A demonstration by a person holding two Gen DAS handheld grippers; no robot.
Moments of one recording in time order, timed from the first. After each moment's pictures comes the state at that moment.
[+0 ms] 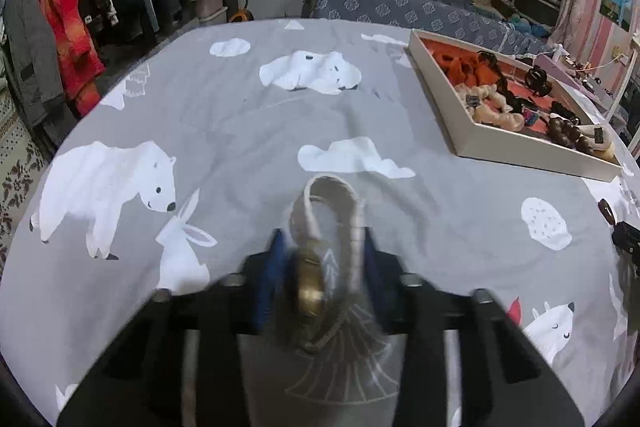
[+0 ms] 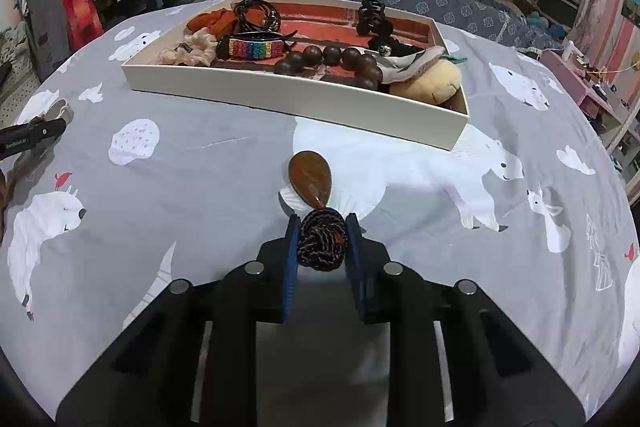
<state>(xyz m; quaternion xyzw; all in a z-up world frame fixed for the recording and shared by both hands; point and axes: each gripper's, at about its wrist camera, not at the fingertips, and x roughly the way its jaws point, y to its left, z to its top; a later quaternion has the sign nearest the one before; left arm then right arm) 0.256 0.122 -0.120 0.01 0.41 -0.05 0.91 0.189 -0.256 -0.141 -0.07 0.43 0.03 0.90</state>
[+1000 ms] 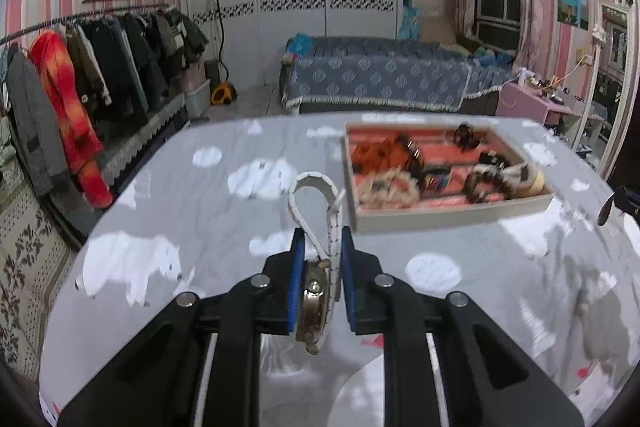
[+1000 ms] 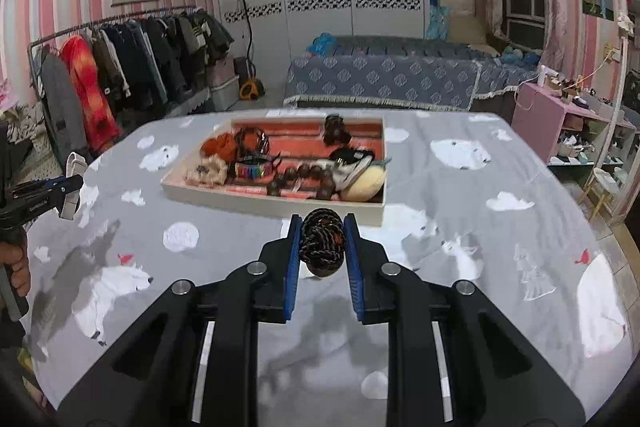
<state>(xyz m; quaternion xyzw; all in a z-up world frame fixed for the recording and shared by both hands) 0.198 0.059 -0.013 0.05 0.30 -0.09 0.95 0.119 -0.296 -0.036 0.00 0.28 0.03 0.96</state>
